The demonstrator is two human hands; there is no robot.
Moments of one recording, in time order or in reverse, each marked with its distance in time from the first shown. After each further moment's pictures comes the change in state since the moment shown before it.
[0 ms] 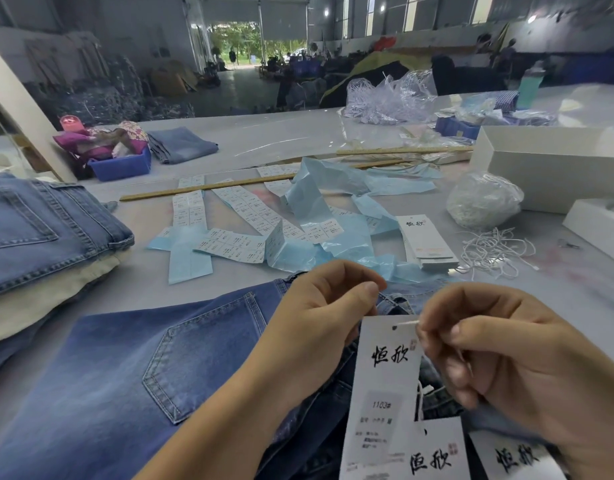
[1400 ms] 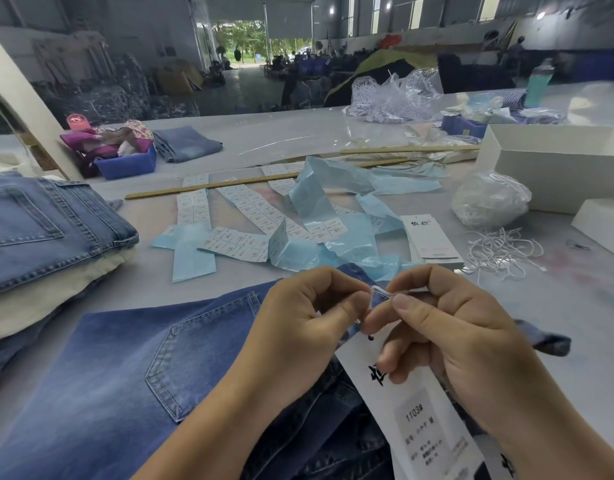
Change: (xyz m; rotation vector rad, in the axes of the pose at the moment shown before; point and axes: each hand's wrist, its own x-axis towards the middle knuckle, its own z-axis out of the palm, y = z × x) left_hand -0.003 -0.015 -0.017 0.292 0.083 0.175; right_hand 0.023 0.018 0.031 -0.154 0.207 -0.110
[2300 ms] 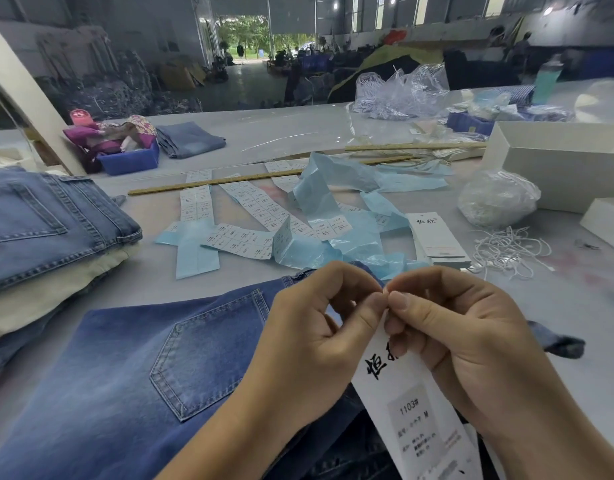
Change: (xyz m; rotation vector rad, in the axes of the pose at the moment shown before) left_hand -0.011 0.011 0.004 0.125 0.065 0.184; right_hand 0.003 0.001 0.011 0.133 0.057 -0.065
